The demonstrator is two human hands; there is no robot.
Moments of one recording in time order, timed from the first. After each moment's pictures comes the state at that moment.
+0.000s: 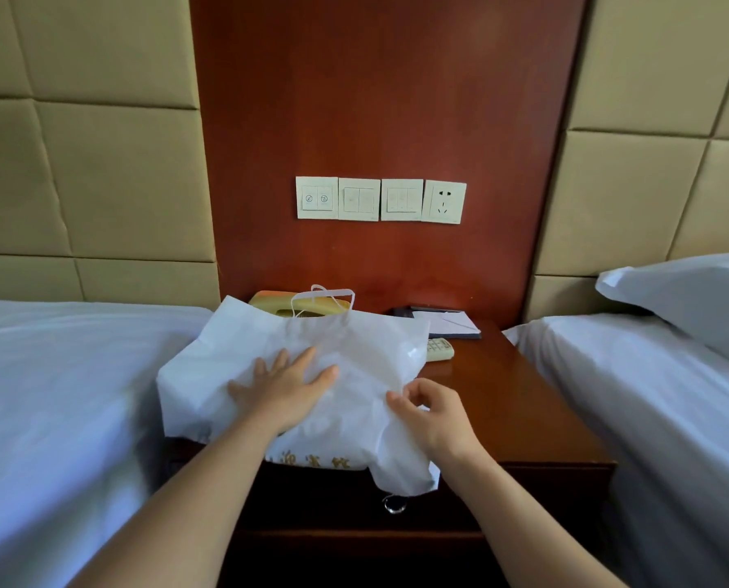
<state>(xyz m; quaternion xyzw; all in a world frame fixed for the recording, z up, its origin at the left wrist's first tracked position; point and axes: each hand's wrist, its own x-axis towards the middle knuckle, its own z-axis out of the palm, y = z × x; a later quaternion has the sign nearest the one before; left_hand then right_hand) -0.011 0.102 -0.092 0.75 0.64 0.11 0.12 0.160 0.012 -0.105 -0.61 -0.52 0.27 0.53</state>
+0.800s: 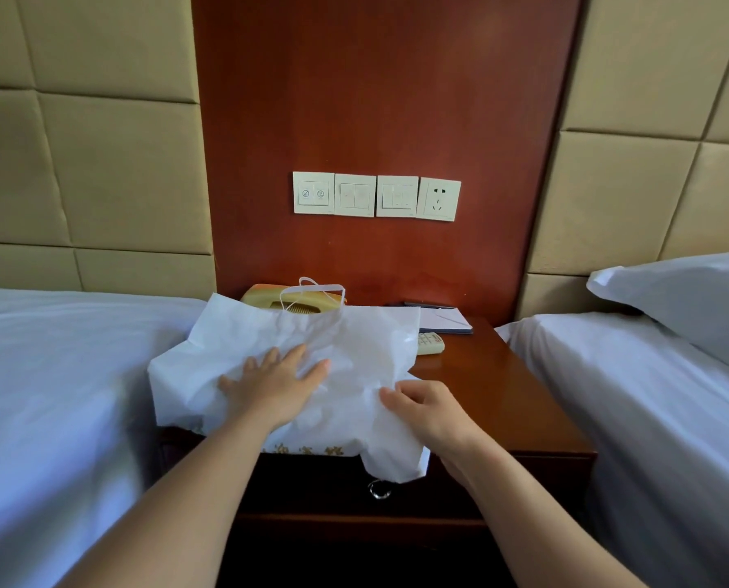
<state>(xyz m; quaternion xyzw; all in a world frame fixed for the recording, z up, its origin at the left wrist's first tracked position) -0.007 0.089 -0.100 0.74 0.66 0.13 0.09 0.170 -0.006 -0.097 -0.60 -0.59 0.31 0.44</state>
